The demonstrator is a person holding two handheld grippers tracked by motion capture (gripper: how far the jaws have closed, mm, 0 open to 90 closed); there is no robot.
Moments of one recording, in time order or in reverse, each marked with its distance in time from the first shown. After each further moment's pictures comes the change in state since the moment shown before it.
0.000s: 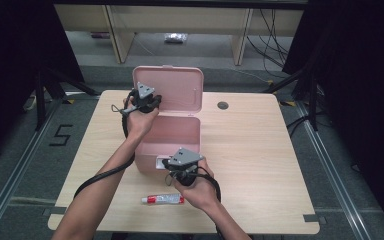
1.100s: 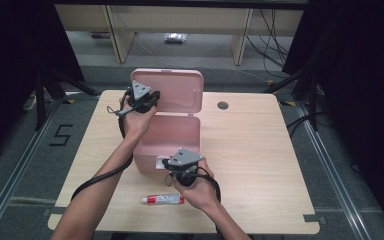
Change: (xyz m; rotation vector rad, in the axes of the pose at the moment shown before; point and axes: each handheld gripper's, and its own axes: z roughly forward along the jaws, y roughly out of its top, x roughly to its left) left arm 0.000 0.005 -0.015 -0.099 -0.006 -0.001; right arm 0.001 -0.001 0.001 -0.017 -0.011 0.003
